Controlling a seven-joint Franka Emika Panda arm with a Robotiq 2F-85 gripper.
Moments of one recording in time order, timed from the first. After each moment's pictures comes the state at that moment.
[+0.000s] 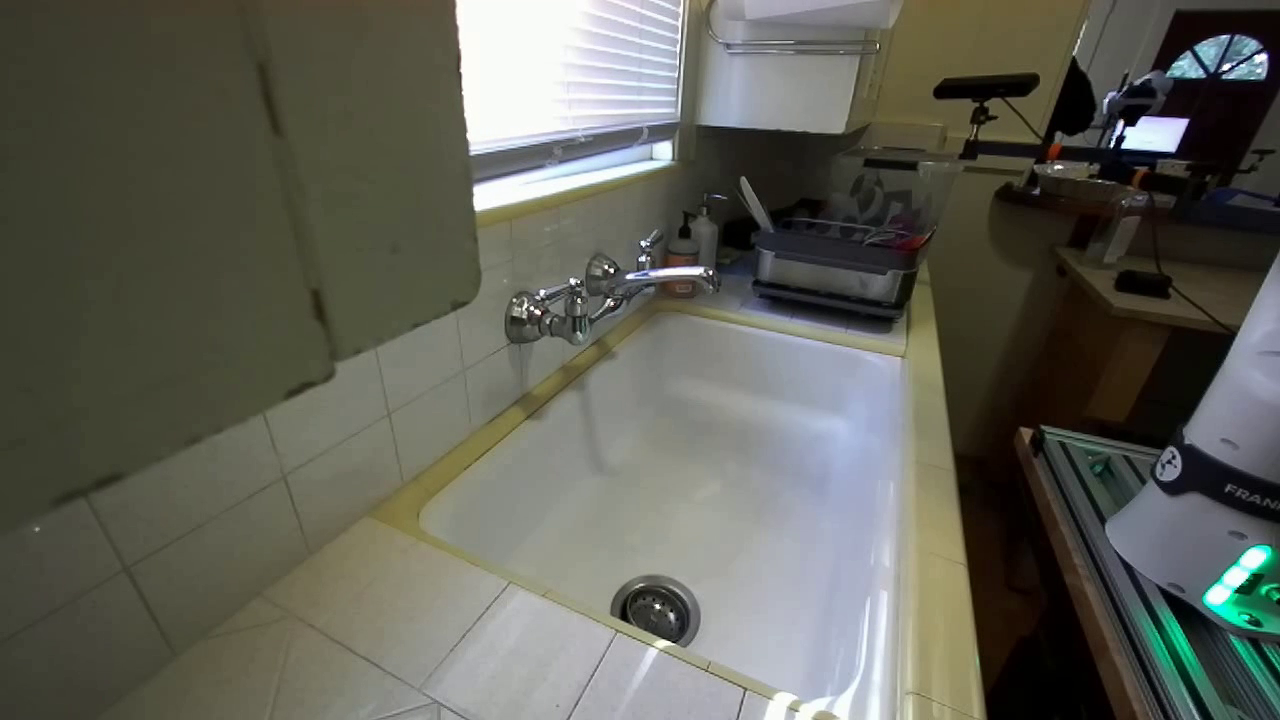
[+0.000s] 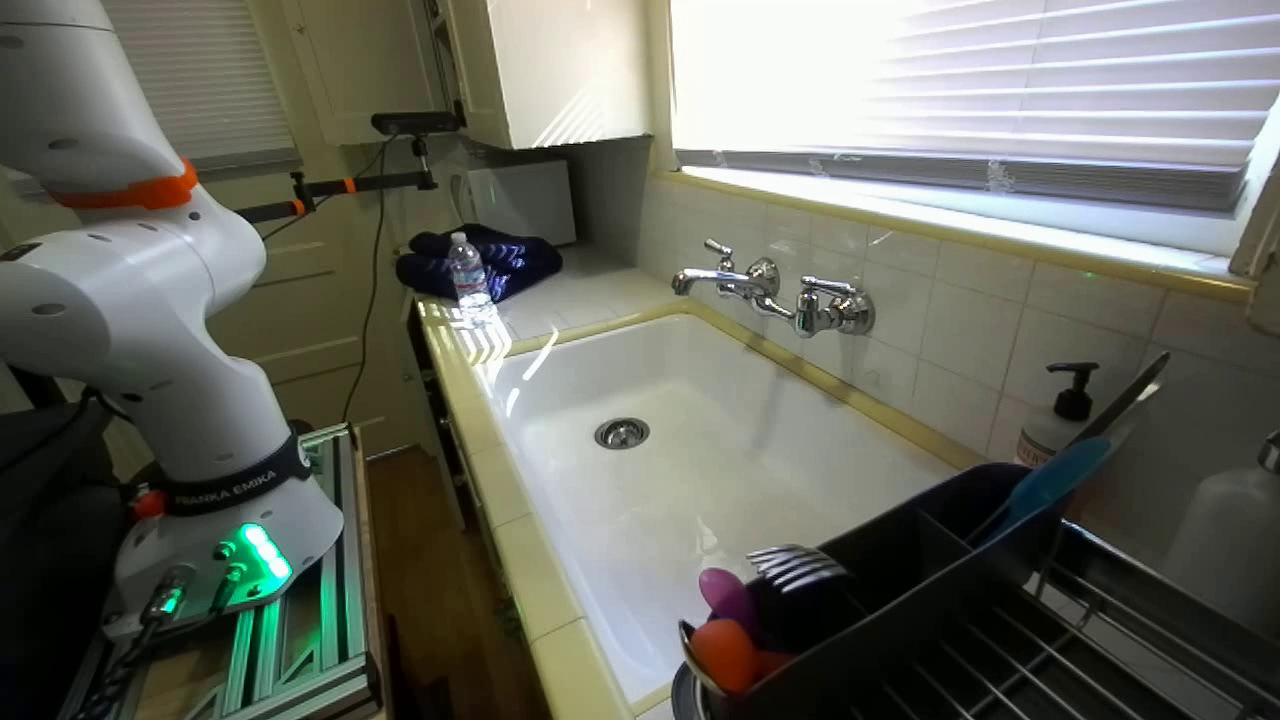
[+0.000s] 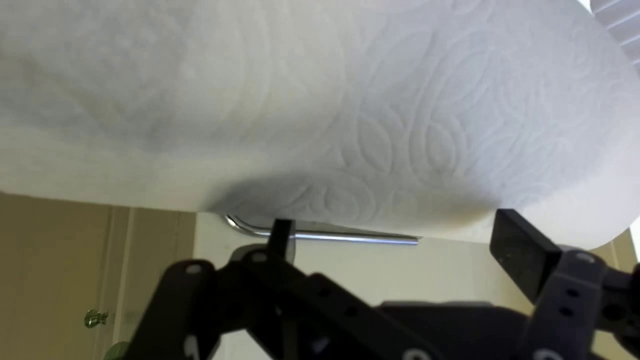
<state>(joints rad) -0.40 -0.03 -0.29 -1.49 -0.41 2.37 0.51</state>
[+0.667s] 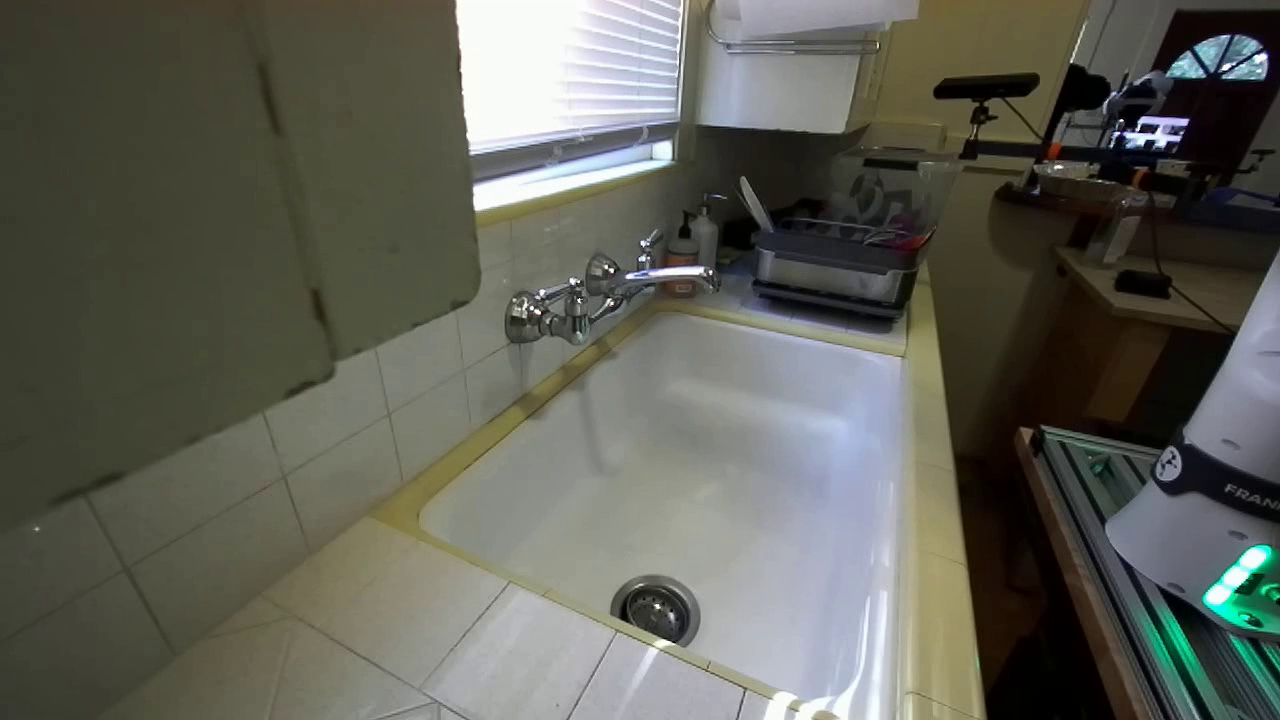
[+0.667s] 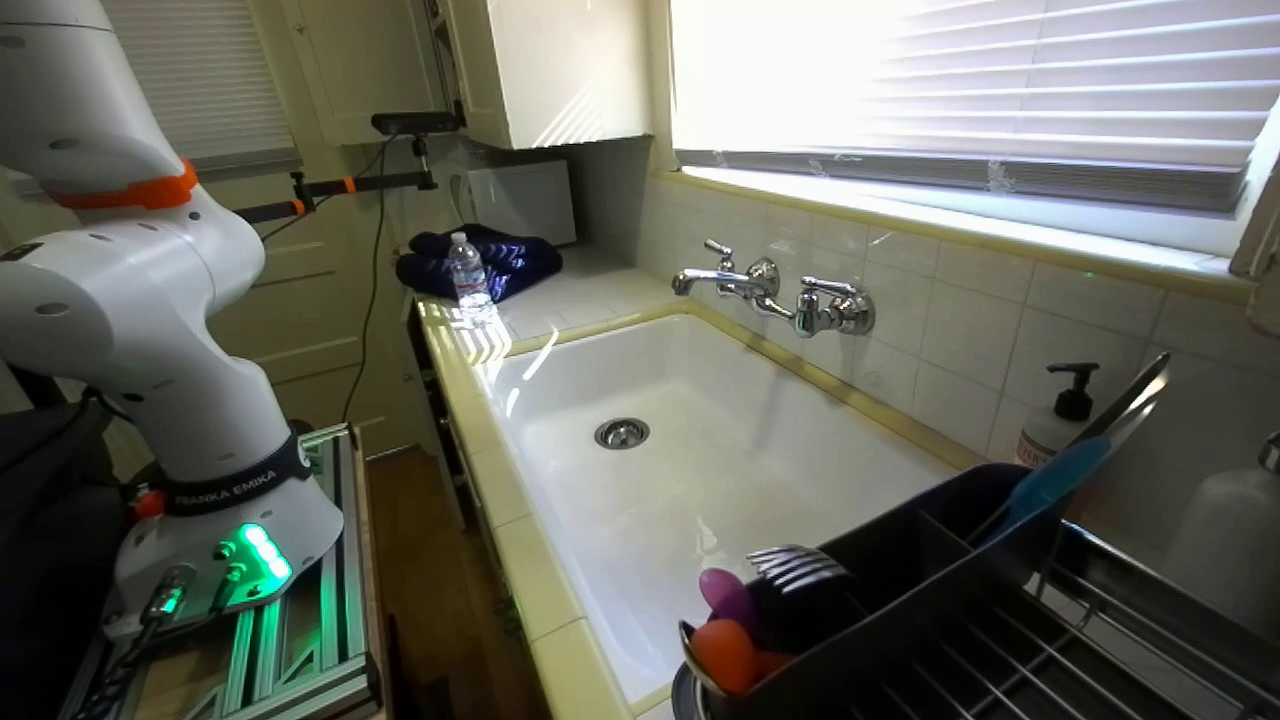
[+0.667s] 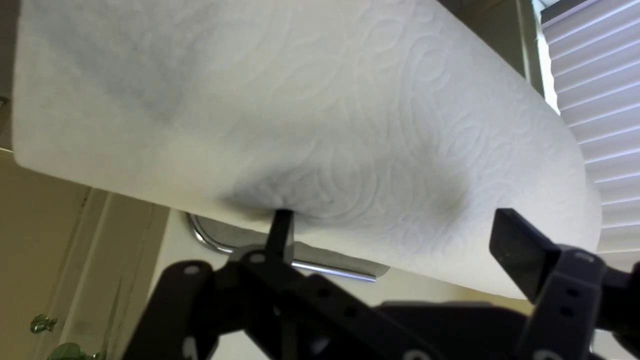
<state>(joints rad) -0.39 -0.03 -0.26 -1.46 -0.39 2.24 0.37</state>
